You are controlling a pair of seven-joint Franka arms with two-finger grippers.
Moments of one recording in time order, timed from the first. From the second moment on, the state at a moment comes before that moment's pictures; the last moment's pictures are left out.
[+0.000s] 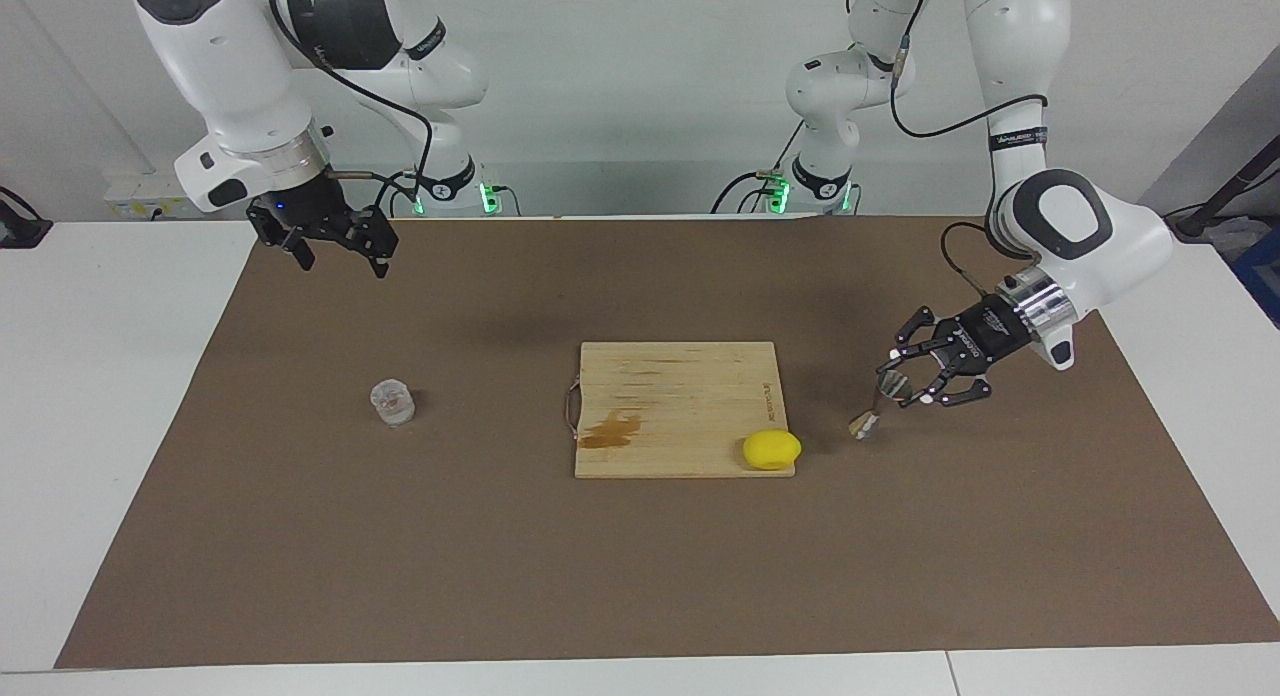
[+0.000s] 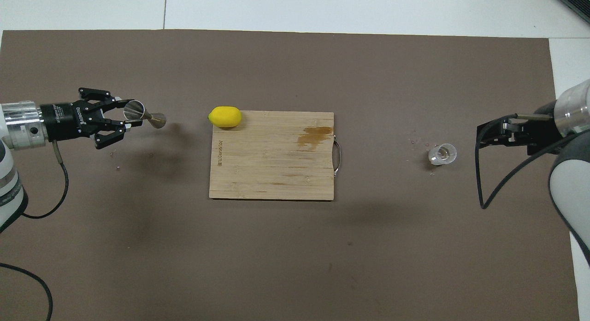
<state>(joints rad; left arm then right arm) 0.17 0.20 -0.14 -1.92 -1.10 2.02 -1.31 0.02 -0.02 0.03 -1.68 -0.01 1.63 0.21</state>
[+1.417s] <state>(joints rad) -0.48 0.30 -0.15 -1.94 -1.50 2.65 -1.37 0.02 -0.02 0.03 -1.68 -0.01 1.63 0.21</state>
